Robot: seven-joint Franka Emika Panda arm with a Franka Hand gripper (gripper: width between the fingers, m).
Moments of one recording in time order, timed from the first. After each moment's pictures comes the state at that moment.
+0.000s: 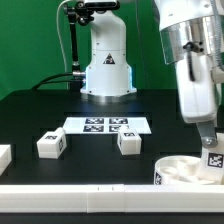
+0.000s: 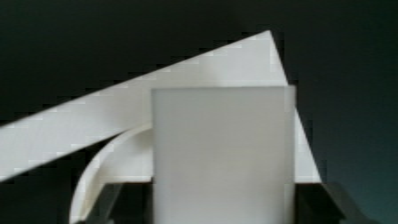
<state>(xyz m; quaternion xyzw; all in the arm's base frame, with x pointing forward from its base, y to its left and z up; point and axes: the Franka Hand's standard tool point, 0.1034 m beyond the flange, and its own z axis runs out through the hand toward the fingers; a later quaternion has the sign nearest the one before) 0.641 0.106 0.078 -0.52 0.84 0.01 0.15</state>
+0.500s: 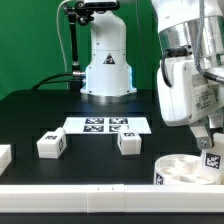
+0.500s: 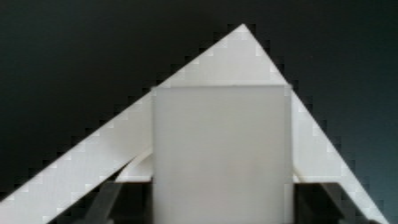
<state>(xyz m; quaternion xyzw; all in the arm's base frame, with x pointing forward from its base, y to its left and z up) 0.640 0.107 0.078 -0.41 0.90 0.04 0.16</state>
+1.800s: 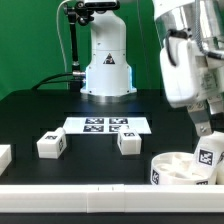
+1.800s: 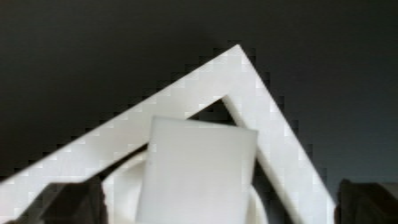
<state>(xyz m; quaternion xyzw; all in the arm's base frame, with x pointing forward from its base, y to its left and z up) 0.639 0.104 0.106 -0.52 0.83 0.02 0.18</state>
